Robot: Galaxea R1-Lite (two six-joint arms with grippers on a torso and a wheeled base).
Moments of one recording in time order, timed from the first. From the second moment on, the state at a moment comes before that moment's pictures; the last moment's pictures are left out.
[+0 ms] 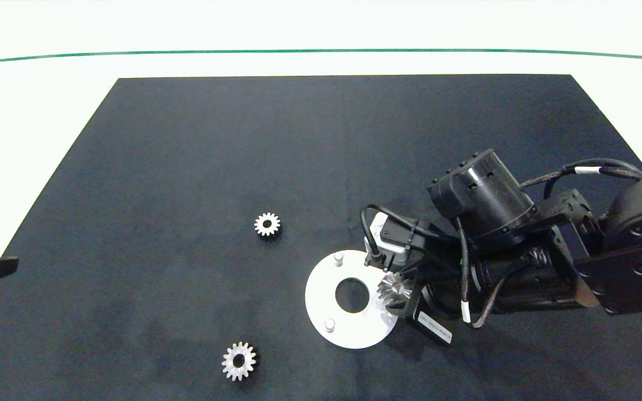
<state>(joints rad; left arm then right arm) -0.03 0.98 -1.21 0.77 0.05 0.08 0.77 1.74 -1.25 0.37 -0.10 -0.42</state>
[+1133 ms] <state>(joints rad) -0.02 0.96 -1.20 0.77 0.05 0.12 0.77 1.74 -1.22 0.37 -0.11 -0.43</state>
